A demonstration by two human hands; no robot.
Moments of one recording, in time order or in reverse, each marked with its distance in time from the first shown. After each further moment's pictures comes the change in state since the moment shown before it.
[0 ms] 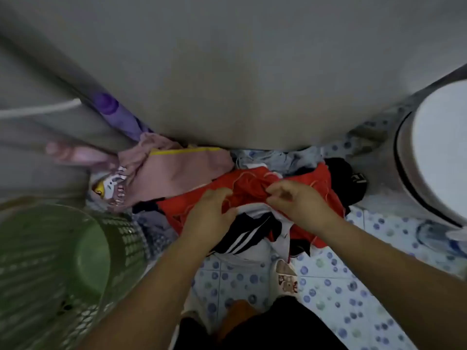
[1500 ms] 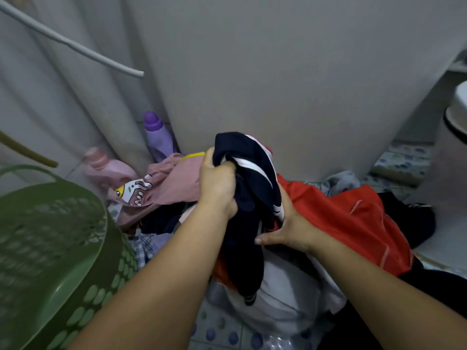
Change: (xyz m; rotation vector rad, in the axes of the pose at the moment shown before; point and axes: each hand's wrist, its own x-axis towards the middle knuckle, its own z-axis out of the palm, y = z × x) left_hand 0.008 -0.080 0.078 -1.282 0.646 0.282; right_hand 0.085 0.141 0.183 0.171 0.051 -0.610
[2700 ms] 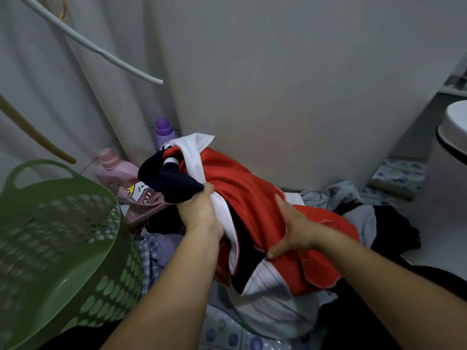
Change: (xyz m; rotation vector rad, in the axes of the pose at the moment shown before) left_hand -0.005 -0.019 -0.062 -0.209 0.390 -0.168; right_hand -0.011 -0.034 -0.007 -0.686 -0.200 0.372
